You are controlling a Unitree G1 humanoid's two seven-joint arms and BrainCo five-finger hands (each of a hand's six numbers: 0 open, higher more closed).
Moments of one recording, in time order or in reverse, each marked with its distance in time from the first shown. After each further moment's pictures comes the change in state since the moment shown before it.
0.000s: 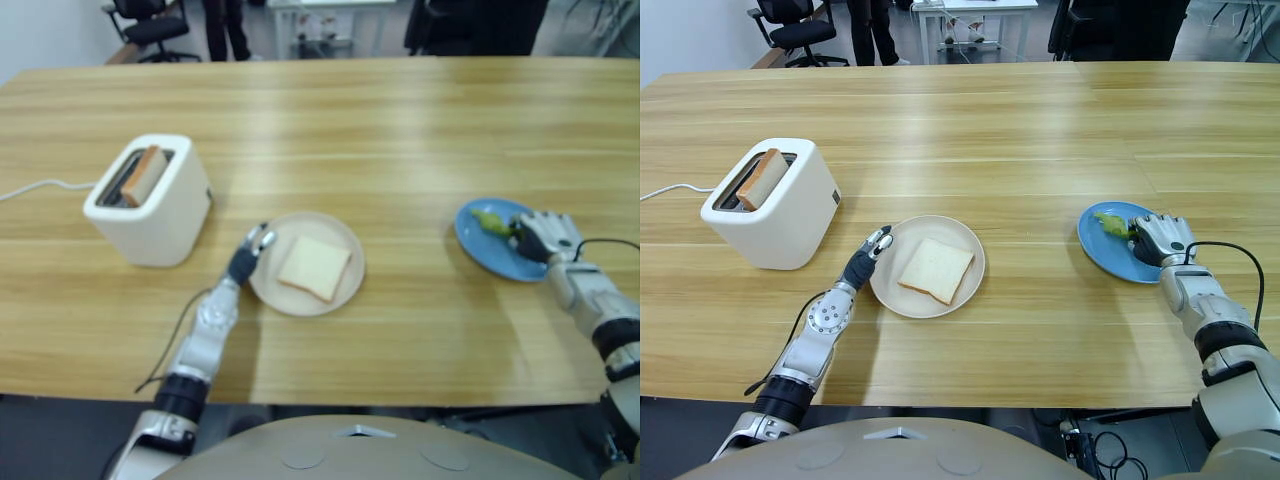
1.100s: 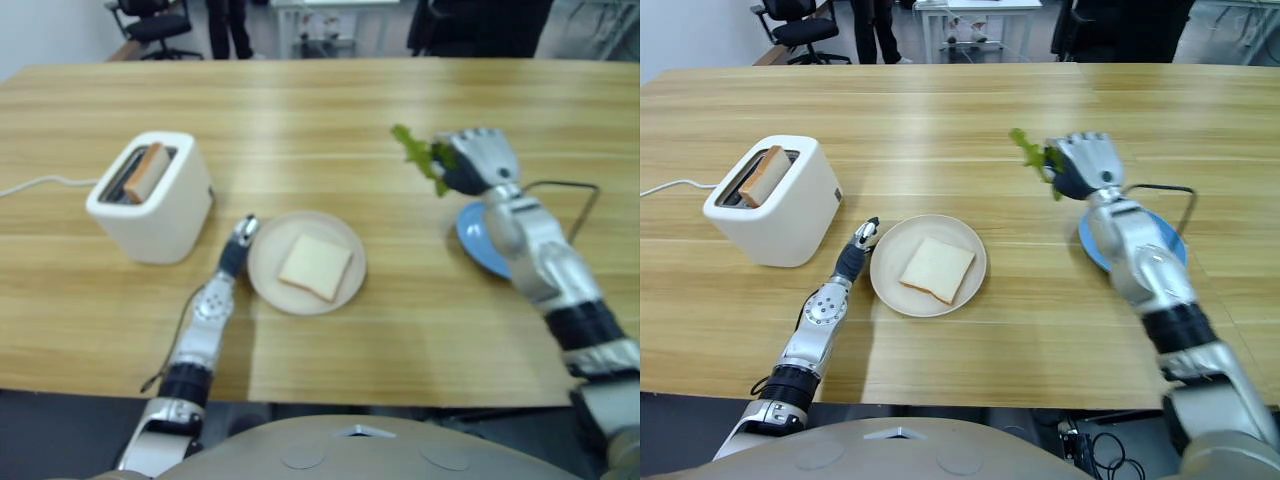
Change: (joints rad) left arm -0.090 -0.053 0.092 0.150 -0.125 -0.066 0.019; right arm -0.128 0.329 -0.022 -0.677 -0.110 0.134 0.277
